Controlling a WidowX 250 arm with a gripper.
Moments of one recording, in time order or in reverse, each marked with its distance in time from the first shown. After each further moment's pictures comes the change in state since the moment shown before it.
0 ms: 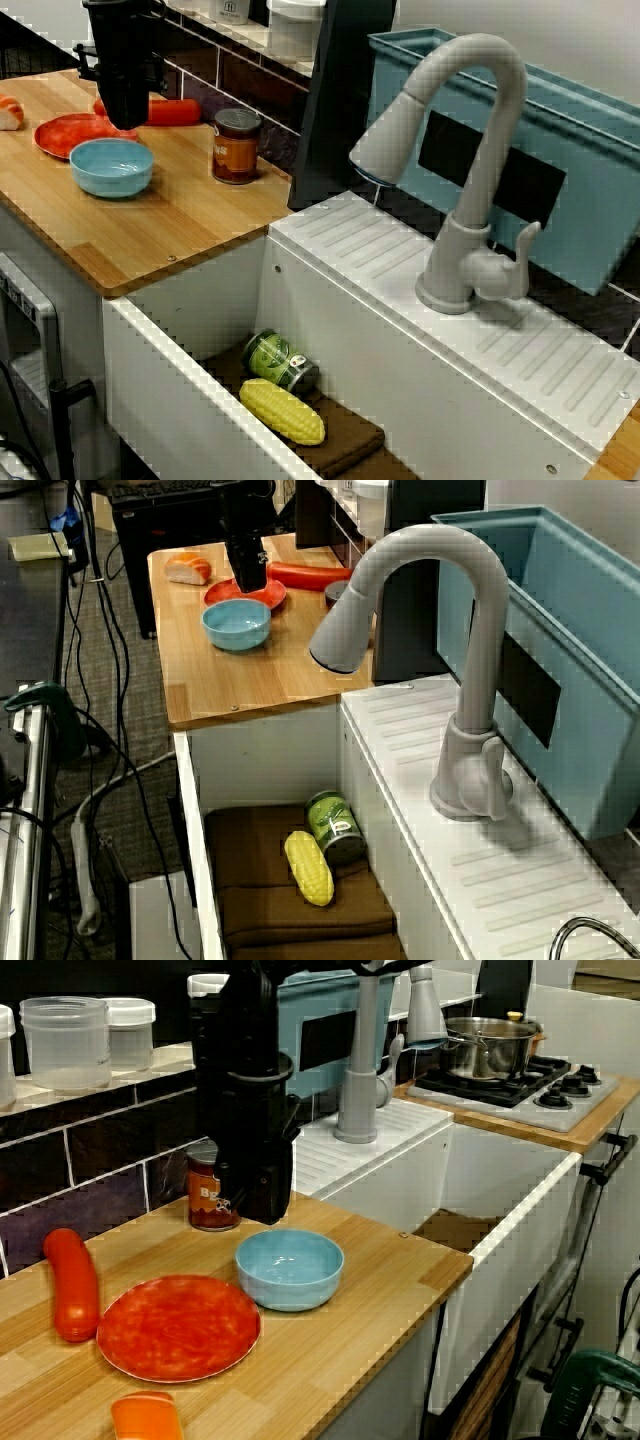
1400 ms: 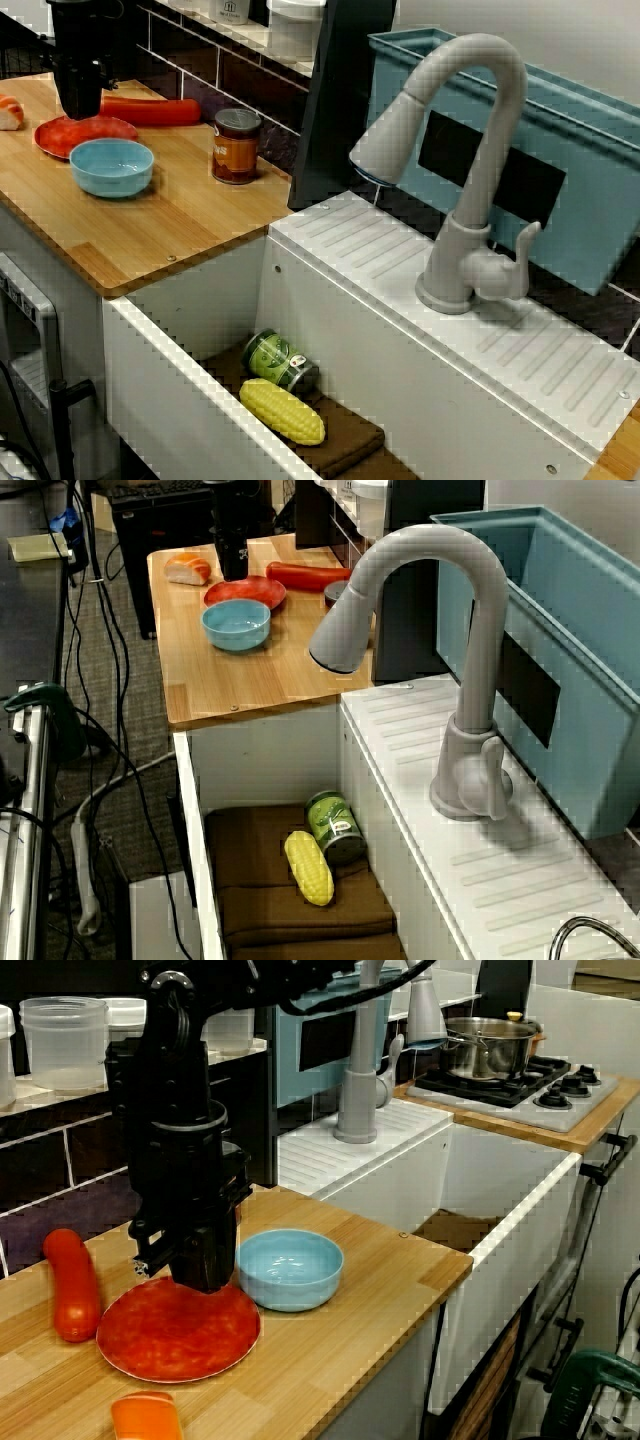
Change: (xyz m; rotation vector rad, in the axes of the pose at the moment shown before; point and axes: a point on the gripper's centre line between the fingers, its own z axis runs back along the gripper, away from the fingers) arm 0.005 0.064 -0.005 0.105 0.057 -0.093
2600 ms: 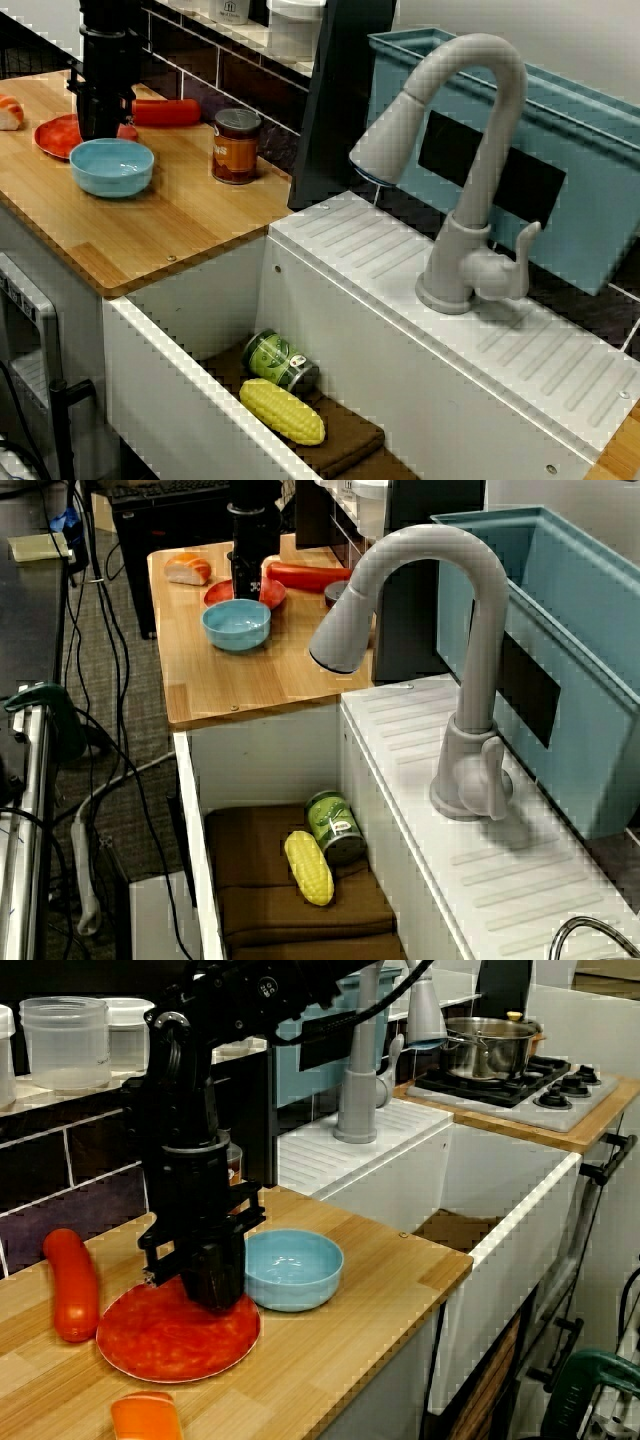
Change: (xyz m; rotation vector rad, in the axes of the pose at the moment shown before) arm 0.004 -0.018 -0.029 0.063 0.113 -0.125
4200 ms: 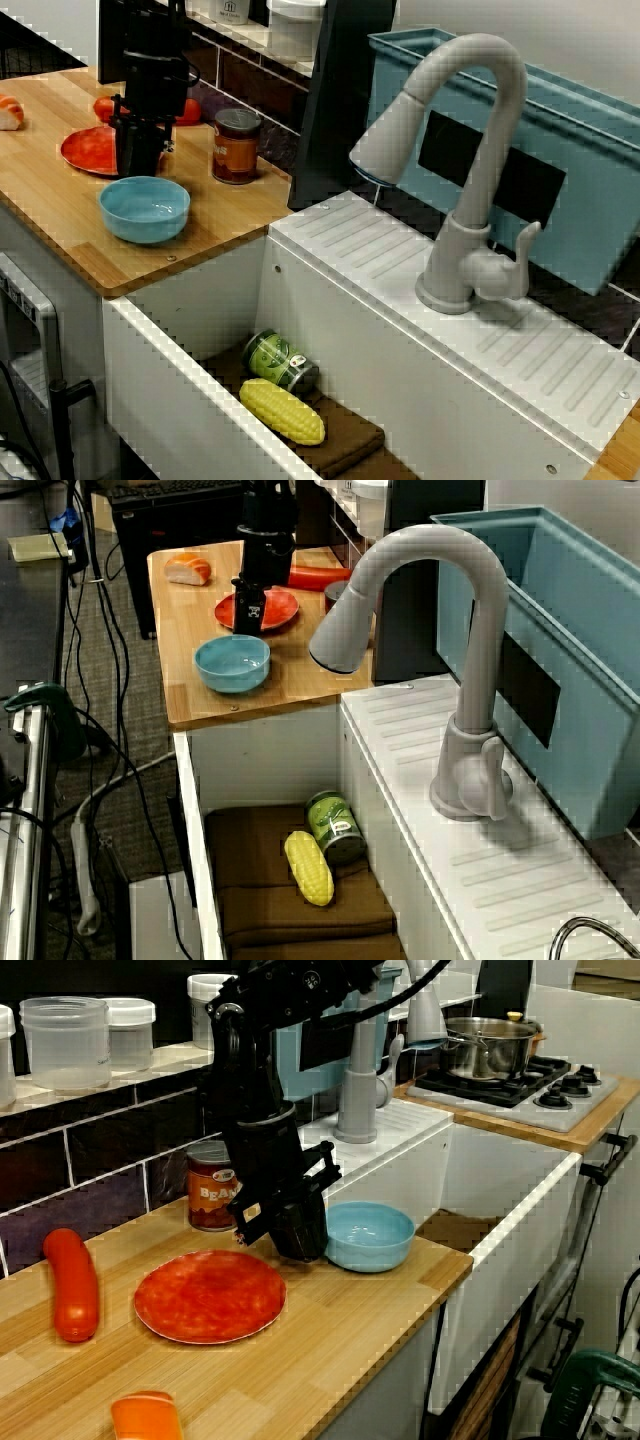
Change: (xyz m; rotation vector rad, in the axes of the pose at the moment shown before) arm -0.014 -0.074 0.002 -0.156 0.116 -0.113
